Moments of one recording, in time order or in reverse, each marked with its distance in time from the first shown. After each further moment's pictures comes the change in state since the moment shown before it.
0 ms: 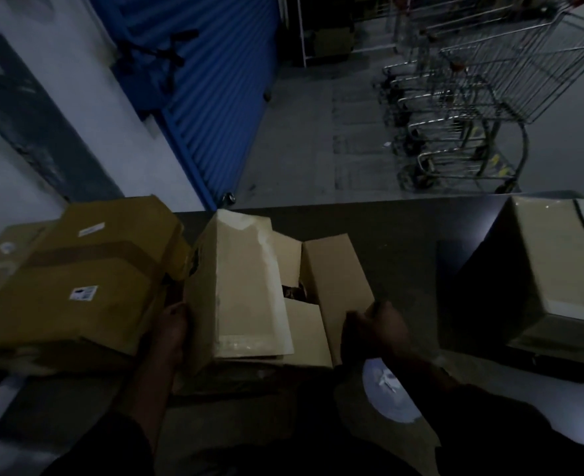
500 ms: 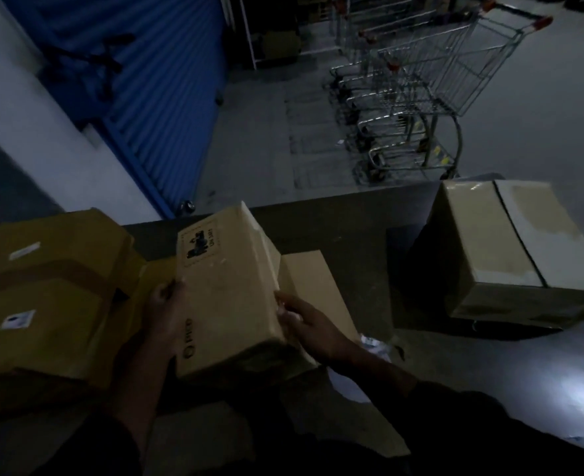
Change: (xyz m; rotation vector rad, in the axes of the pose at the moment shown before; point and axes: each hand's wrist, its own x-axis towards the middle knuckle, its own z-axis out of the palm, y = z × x) left_hand -0.027 0.033 0.065 -0.063 -0.066 0.125; right_hand -0.062 -0.021 -0.001 0.371 -0.407 -0.442
